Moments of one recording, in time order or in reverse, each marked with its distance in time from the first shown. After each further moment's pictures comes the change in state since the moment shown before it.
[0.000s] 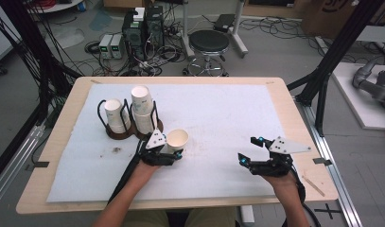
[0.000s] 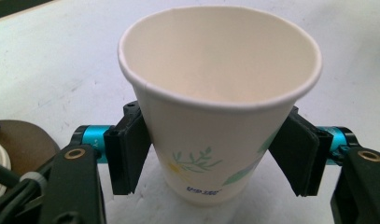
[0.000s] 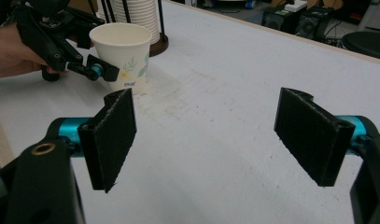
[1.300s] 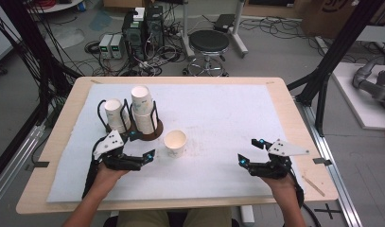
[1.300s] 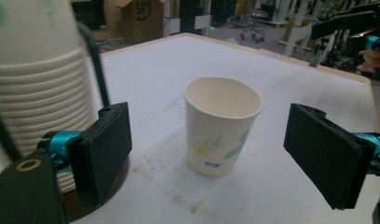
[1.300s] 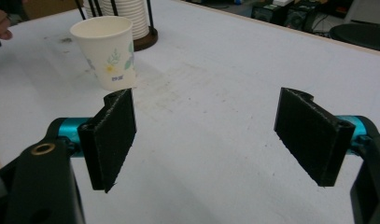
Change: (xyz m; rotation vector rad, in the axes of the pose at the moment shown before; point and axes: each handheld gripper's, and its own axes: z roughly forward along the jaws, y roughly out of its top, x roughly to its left) left arm 0.034 -0.016 -0.099 -0.273 -0.036 -0.084; right arm 0.003 -0.009 0.002 0.013 -0.058 0.017
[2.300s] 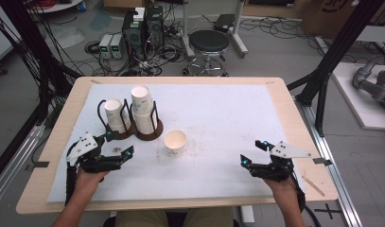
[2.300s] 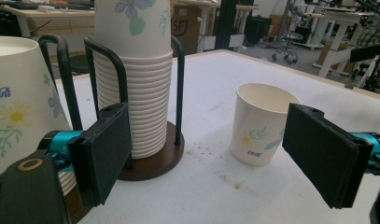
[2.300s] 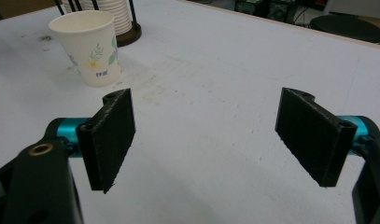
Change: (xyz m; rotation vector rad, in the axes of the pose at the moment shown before) left arm 0.016 -0.009 -0.045 -0.072 0.132 -0.046; right arm 0.002 -0.005 -0.005 0.013 -0.056 0.032
